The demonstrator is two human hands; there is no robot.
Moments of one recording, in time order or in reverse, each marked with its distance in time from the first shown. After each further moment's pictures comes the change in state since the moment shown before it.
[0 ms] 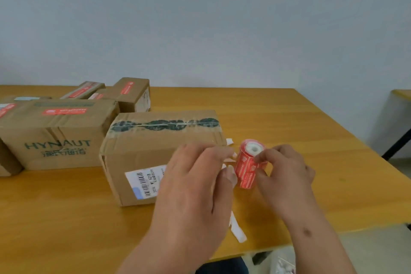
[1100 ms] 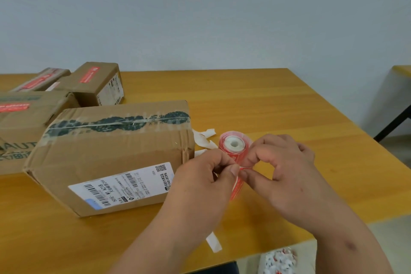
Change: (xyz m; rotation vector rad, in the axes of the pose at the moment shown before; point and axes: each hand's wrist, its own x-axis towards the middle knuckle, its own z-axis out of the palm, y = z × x) left_hand 0.025 0.000 0.068 -0.336 -0.402 -0.607; right_hand 0.015 0.030 -0.036 0.138 -0.194 -0.355
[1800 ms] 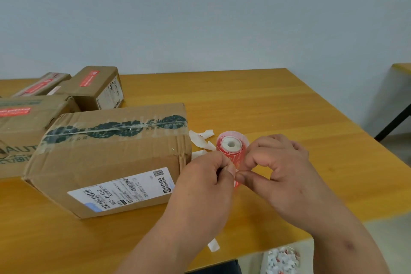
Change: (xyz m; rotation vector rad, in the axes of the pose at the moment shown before) left_hand -0.001 0.005 0.008 0.065 0.000 0.047; right_hand -0.003 0.001 -0.005 0.112 -0.022 -0.074
